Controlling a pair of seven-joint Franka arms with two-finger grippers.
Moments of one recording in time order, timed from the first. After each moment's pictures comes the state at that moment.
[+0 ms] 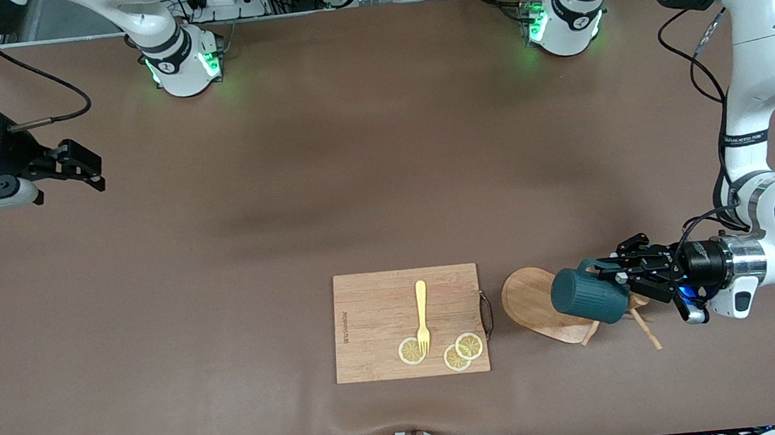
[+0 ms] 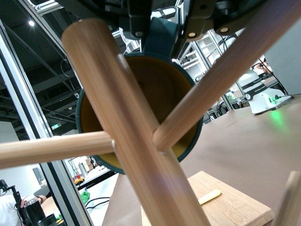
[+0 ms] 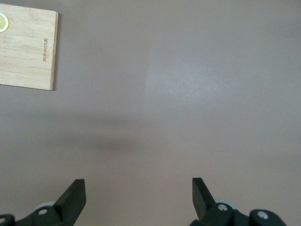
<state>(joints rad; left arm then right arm) 0.16 0.86 -0.02 -1.24 -1.40 1.43 -0.53 -0.10 -0.04 0.21 -1.66 0.01 1.66 -0.01</state>
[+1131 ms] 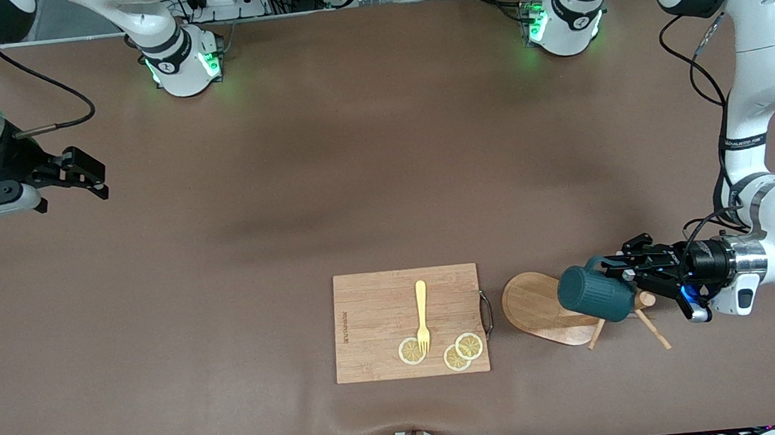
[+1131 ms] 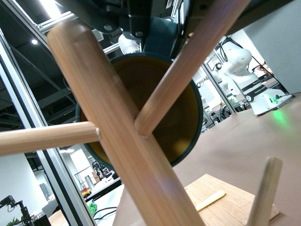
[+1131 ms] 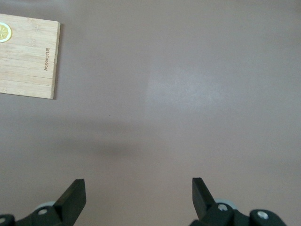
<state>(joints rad) 0.19 0.89 -0.03 -1.24 -1.43 1.38 -0.45 -0.09 -0.04 0.21 -1.69 0.01 1.72 -0.01</state>
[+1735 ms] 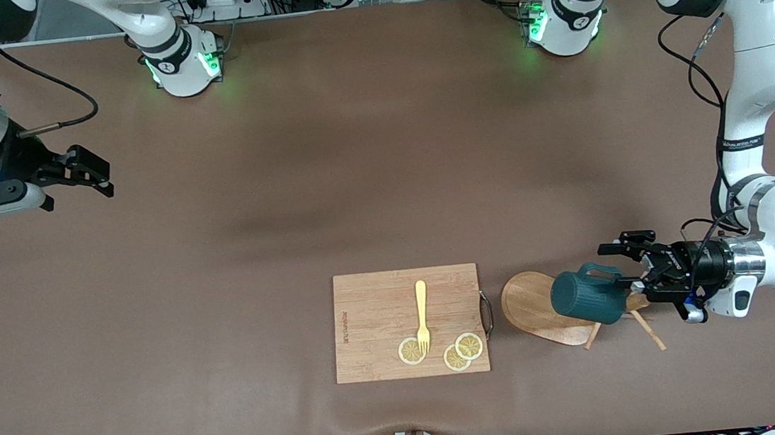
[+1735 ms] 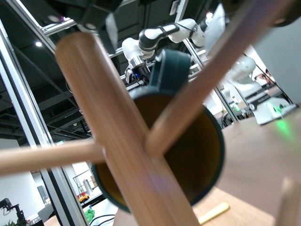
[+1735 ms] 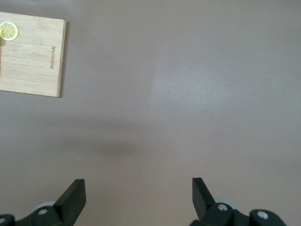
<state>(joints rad) 0.19 0.89 -0.05 -1.22 -1.44 1.37 -0.54 -0.09 -0.04 0.21 -1.69 0.03 1.71 -0.01</state>
